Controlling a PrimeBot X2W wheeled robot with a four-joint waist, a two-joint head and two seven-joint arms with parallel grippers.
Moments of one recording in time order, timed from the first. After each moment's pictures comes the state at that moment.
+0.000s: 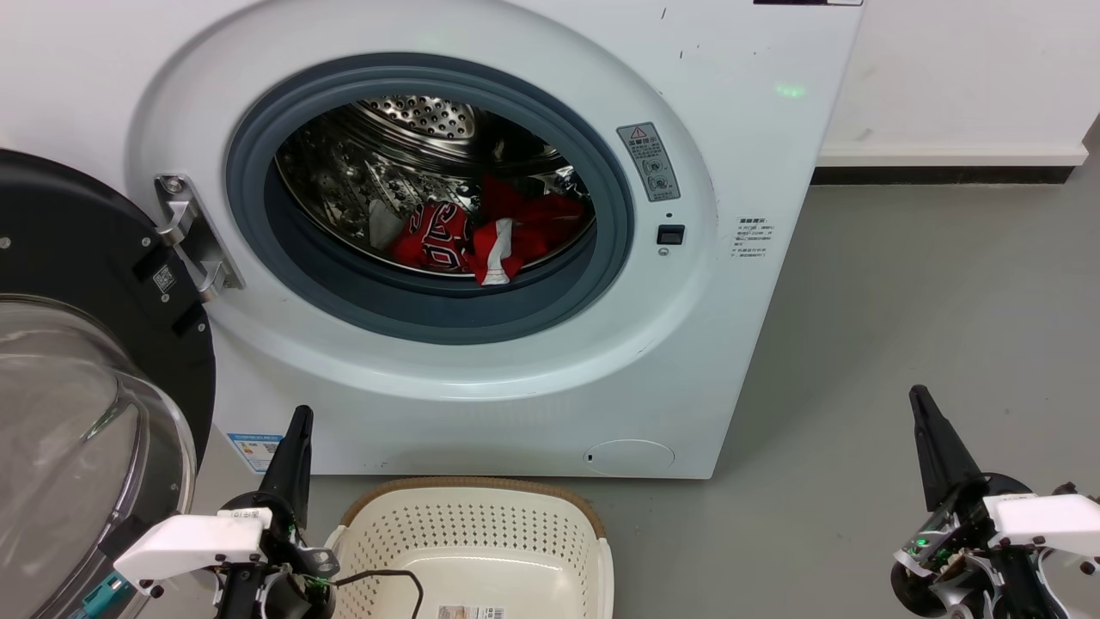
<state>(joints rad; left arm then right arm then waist) -0.11 0.05 0.11 0.25 -1.61 -0.13 0.11 -0.10 -0.05 -0.11 0.25 1.62 0.13 0.11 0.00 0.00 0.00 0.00</state>
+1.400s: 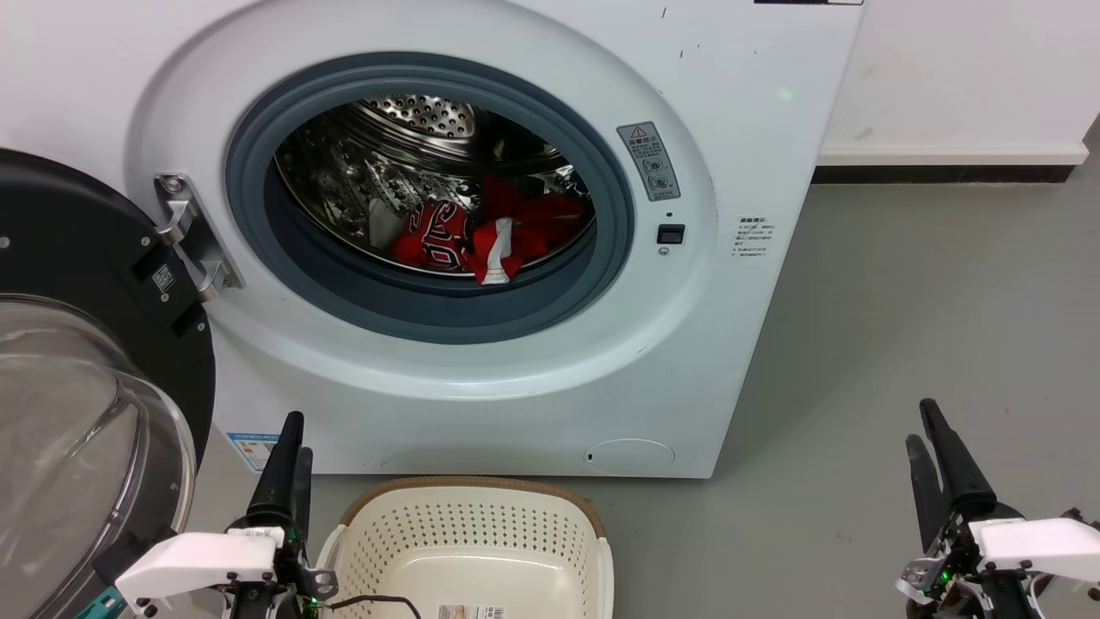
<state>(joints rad) -0.07 0.05 0.11 0.24 -1.51 -0.13 0.07 -0.06 -0.05 -0.11 0.26 1.52 0.13 0.07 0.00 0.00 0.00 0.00</state>
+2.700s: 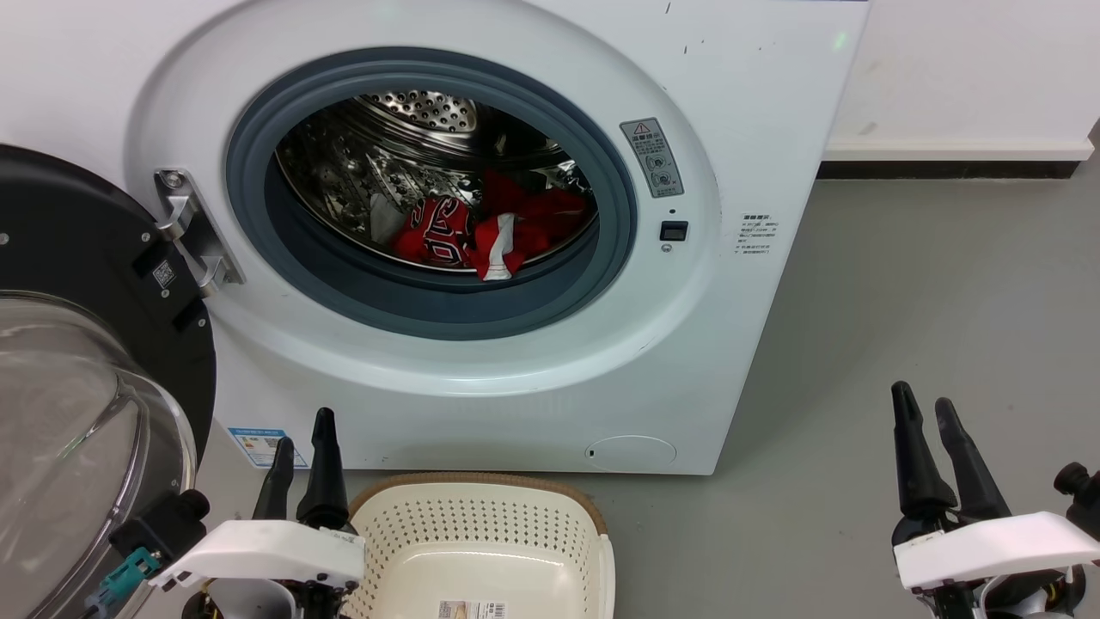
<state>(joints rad) -0.02 0.05 0.01 0.11 -0.79 0.02 -0.09 0.01 -0.05 -0.05 0.05 0.67 0.13 -0.09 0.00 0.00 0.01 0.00</state>
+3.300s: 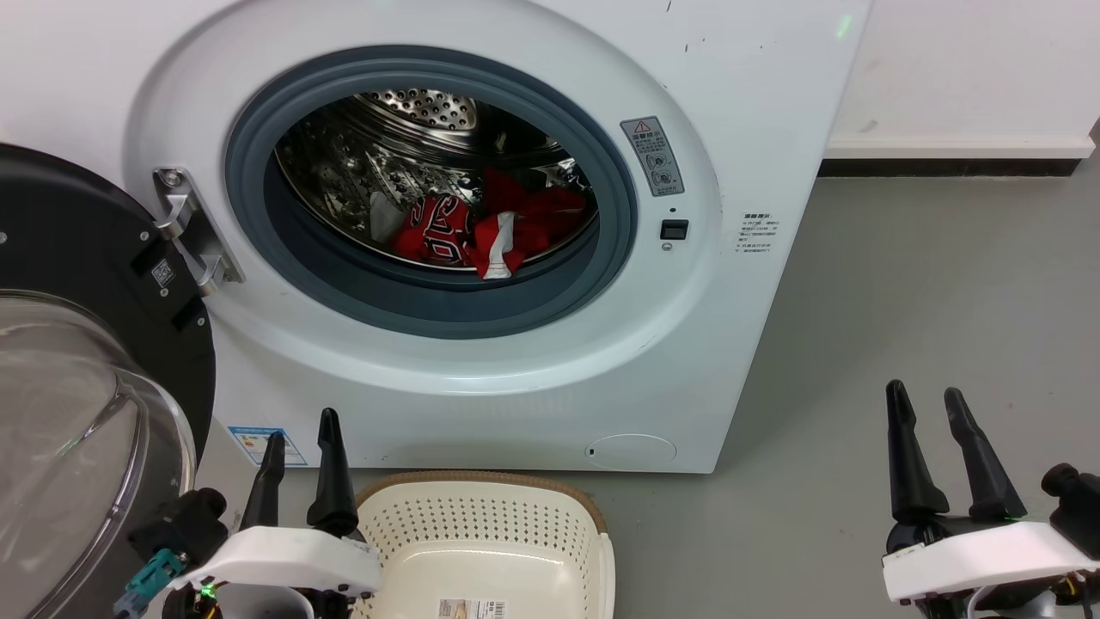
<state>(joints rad) -0.01 0.05 -0.01 0.09 -0.57 0.05 -0.14 0.03 -0.05 -0.04 0.00 0.43 0.13 -0.14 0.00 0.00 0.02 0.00</state>
